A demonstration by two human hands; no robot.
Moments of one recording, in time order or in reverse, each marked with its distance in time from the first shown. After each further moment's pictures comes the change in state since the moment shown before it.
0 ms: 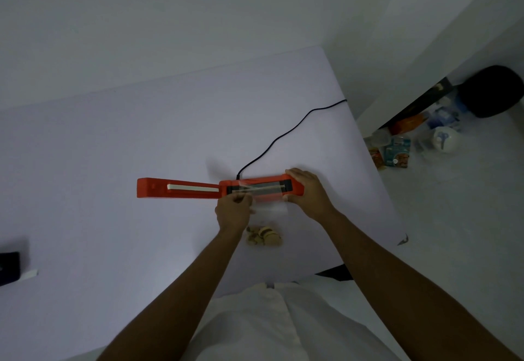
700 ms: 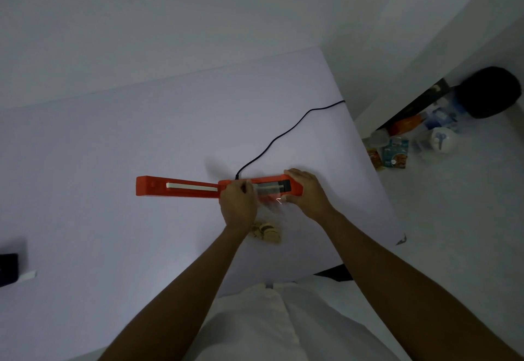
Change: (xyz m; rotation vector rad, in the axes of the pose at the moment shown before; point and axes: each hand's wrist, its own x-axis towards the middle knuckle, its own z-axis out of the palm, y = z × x) left_hand -0.003 0.027 0.012 0.191 0.146 0.230; right_hand 0.006 0.011 0.004 0.007 0.003 -0.016
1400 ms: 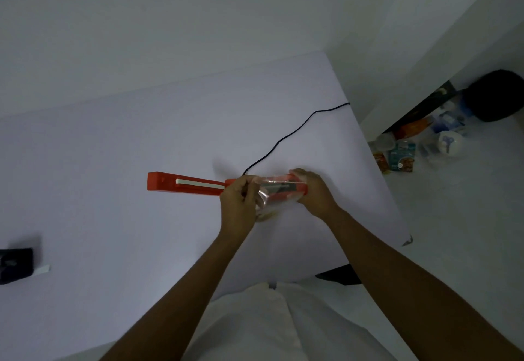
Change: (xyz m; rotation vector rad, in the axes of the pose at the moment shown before) left_hand -0.035 0.017 -0.051 -0.411 -0.155 0.192; right_hand 0.006 0.003 0.002 0.087 0.002 -0.034
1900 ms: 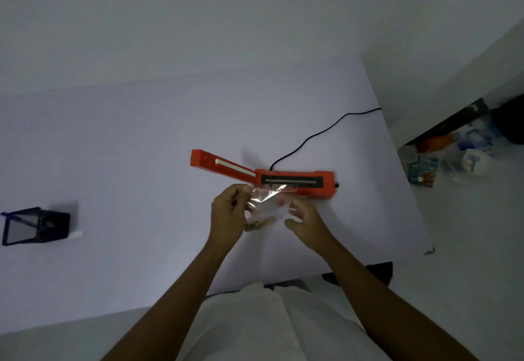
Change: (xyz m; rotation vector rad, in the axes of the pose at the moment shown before) left_hand -0.035 -0.027 -0.082 -0.047 0.052 -0.075; right_hand -0.086 -0.085 0.068 0.349 -0.173 0.003
